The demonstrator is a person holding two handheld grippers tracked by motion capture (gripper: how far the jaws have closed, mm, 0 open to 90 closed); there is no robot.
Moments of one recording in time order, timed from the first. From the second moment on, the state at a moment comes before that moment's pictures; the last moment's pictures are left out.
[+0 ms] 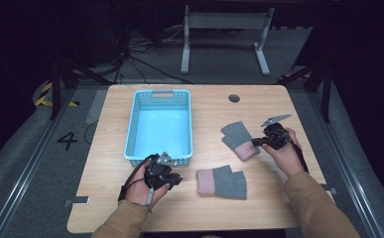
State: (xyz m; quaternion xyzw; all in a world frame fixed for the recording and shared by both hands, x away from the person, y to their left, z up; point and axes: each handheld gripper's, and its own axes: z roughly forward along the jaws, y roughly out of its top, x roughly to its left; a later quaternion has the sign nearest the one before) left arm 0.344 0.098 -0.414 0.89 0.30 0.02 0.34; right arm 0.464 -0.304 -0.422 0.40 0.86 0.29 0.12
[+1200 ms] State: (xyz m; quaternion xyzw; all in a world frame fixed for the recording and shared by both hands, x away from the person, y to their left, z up) left arm 0.343 0.097 -0.413 0.89 0.30 0.02 0.34; right arm 0.449 -0.253 -0.439 0.36 0.88 0.29 0.07
